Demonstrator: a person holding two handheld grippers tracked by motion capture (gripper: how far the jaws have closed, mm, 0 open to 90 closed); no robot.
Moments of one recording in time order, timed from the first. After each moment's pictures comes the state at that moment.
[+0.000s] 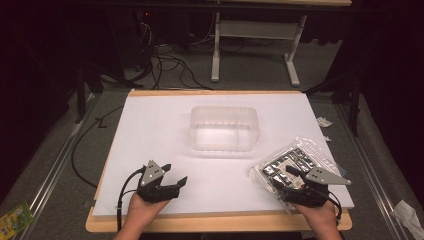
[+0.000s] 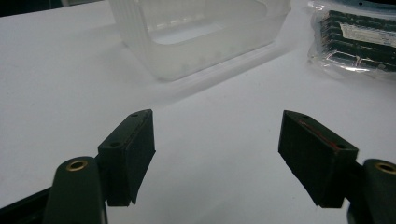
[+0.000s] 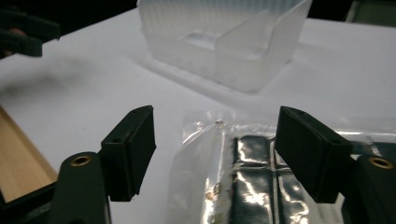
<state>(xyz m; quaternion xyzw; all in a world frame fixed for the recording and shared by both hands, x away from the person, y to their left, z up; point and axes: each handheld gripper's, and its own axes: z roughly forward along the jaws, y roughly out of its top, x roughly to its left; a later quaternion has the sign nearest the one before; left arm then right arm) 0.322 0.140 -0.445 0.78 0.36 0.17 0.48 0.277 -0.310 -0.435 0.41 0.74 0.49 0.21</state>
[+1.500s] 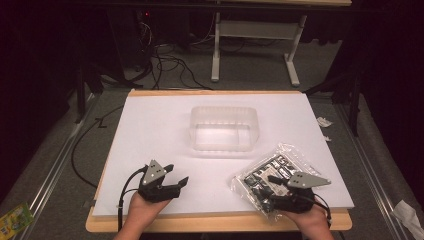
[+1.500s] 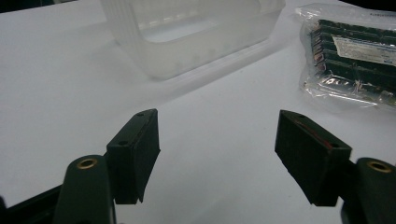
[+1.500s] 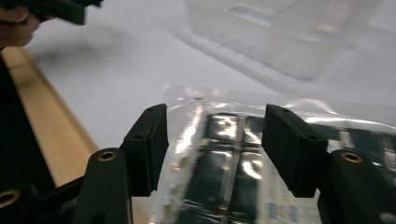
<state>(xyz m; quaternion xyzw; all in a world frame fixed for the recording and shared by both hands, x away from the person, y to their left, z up) 0.324 0.137 -0.444 0.79 0.35 0.16 0.47 0.274 -0.281 -0.437 0.37 0.79 0.47 0.16</state>
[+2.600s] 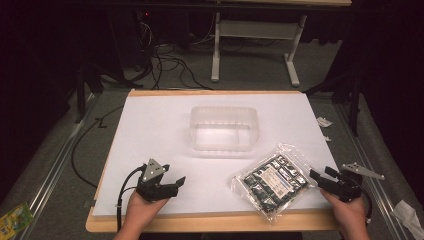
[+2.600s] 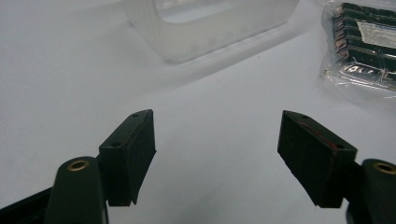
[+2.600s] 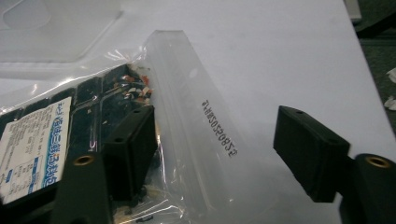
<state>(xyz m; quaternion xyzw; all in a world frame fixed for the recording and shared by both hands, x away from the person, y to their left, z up) 0.329 0.141 -0.446 0.80 0.37 0.16 0.44 0.296 -0.423 -0.470 0.60 0.65 0.41 0.22</state>
